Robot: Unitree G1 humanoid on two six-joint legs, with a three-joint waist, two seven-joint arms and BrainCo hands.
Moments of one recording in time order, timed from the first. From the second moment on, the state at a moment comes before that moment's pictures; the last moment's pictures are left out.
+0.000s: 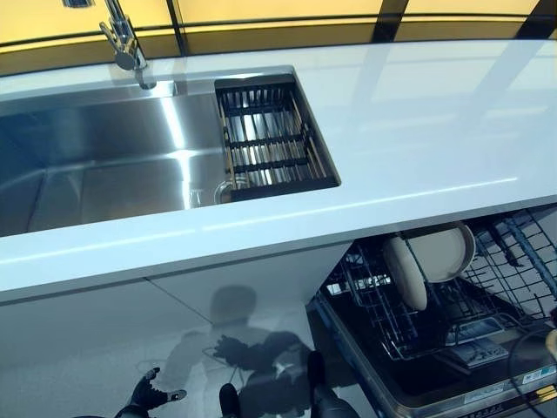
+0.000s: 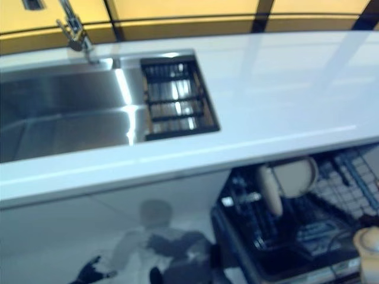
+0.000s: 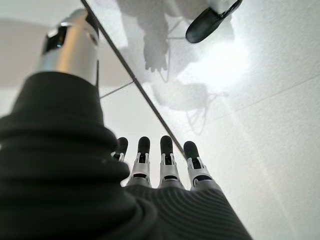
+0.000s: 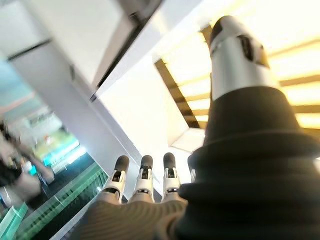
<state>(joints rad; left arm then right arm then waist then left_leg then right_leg) -0.03 0.48 -0.19 0.96 -0.05 -0.10 0.12 0.10 -0.79 -0.47 0.13 -0.10 0.23 -0.81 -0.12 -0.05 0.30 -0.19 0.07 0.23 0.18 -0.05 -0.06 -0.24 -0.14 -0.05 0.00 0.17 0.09</state>
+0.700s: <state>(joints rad) 0.01 0.48 -0.18 1.05 -0.01 -0.10 0.10 0.20 -0.52 -0.72 0.59 0.89 -0.24 -0.87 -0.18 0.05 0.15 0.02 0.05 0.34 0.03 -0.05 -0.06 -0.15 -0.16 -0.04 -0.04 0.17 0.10</state>
